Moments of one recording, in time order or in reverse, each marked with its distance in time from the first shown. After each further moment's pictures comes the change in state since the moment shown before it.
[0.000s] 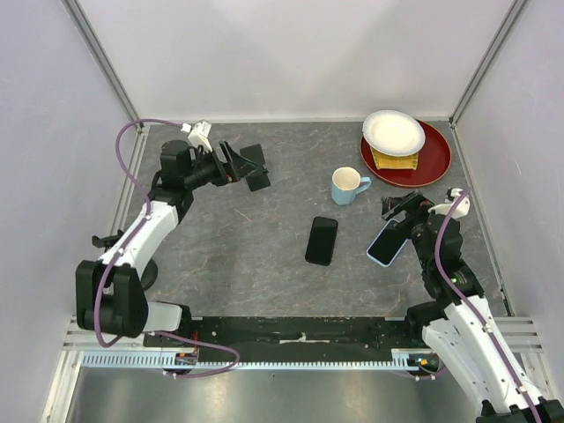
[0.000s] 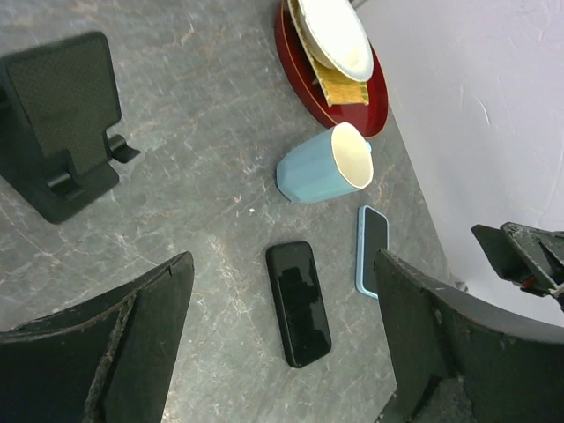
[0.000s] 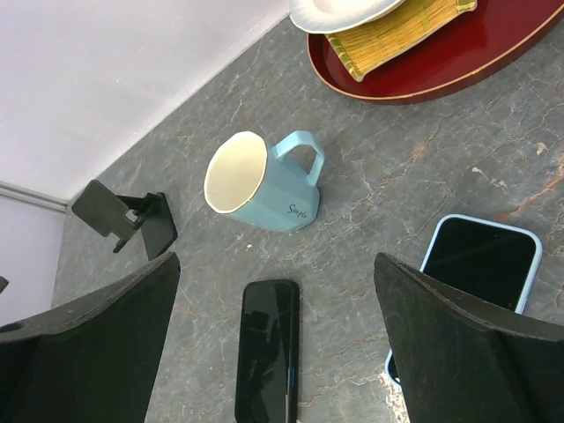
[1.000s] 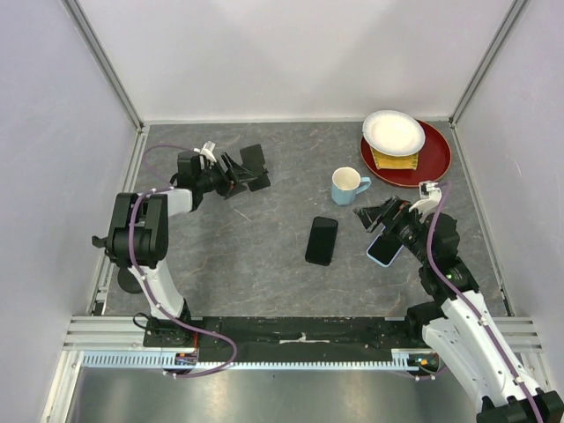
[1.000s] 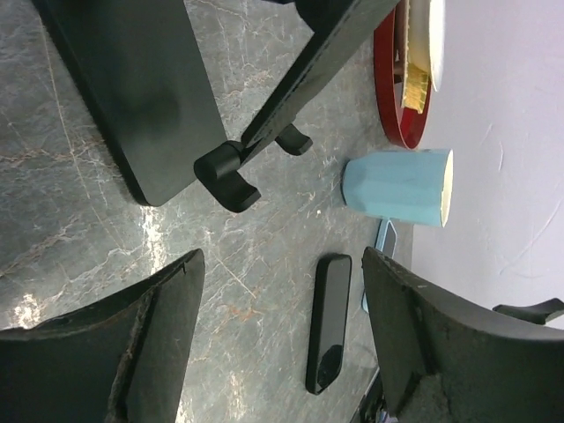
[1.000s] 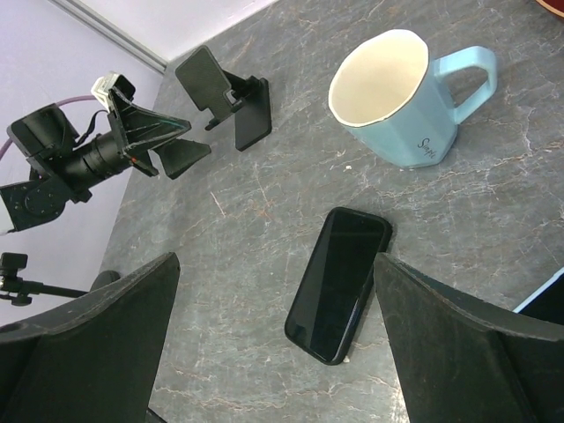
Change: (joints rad) left arm 0.102 0.534 0.031 0.261 0.153 -0.221; right arm -0.001 0.031 -0.032 0.119 -0.445 -0.072
